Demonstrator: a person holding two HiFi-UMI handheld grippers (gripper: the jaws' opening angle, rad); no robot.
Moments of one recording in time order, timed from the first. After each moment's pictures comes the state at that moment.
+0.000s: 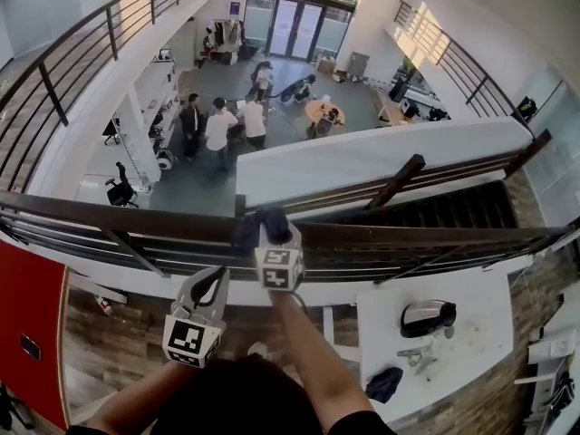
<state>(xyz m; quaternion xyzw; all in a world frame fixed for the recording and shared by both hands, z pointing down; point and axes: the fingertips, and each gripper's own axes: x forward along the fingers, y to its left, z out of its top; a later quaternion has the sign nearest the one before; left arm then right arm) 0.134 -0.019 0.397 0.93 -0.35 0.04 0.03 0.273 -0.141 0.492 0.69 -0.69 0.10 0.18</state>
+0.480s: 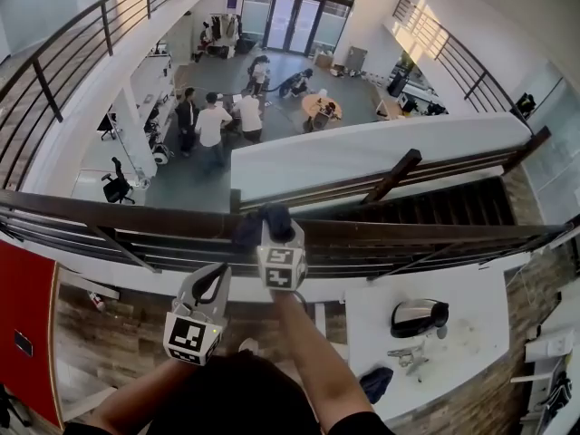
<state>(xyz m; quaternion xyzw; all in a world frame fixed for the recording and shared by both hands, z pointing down) 0.177 -0.009 0.402 0.94 -0.35 0.05 0.04 0.317 -0.125 0.489 0.70 -0.69 0.10 0.17</state>
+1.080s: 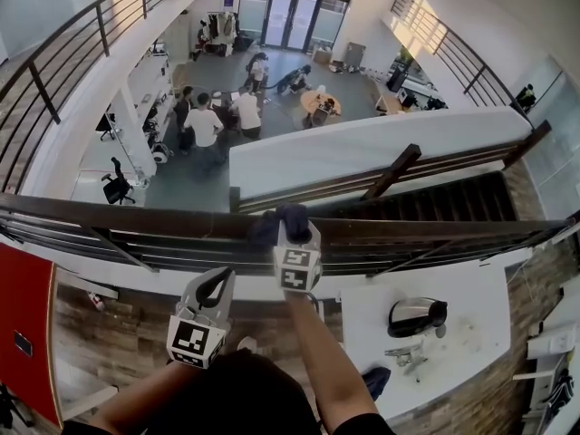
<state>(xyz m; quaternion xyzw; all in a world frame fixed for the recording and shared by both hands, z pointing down) 0.201 0.004 0.409 0.94 -0.33 0.05 0.04 0.377 -0.103 0.489 0.73 -0.66 0.10 0.17</state>
